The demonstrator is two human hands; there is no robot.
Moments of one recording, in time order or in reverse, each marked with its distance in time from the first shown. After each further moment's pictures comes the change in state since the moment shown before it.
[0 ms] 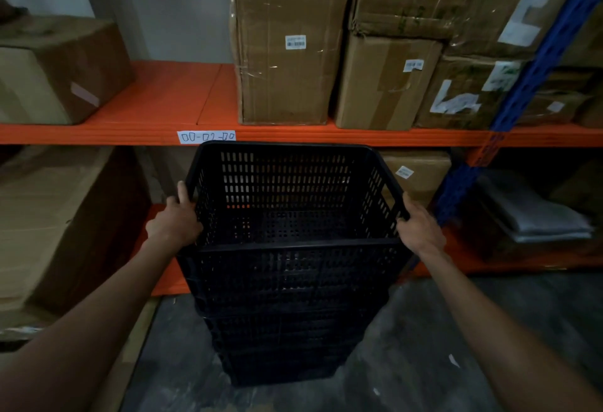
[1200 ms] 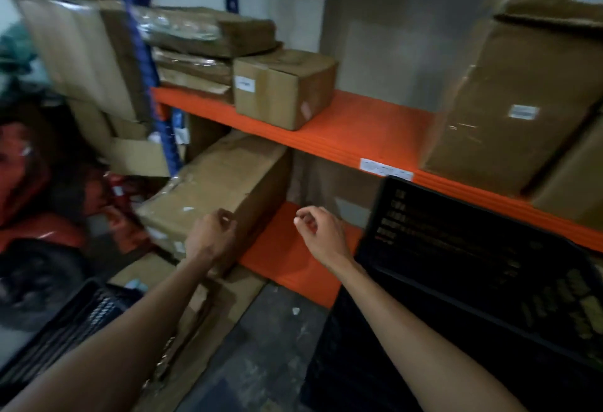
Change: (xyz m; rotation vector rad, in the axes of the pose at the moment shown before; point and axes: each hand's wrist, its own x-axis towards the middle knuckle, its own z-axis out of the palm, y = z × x) left_hand -0.071 -0.285 -0.057 -0.519 0.342 -0.342; right_hand -0.220 -0.396 0.173 0.432 -0.225 -1.012
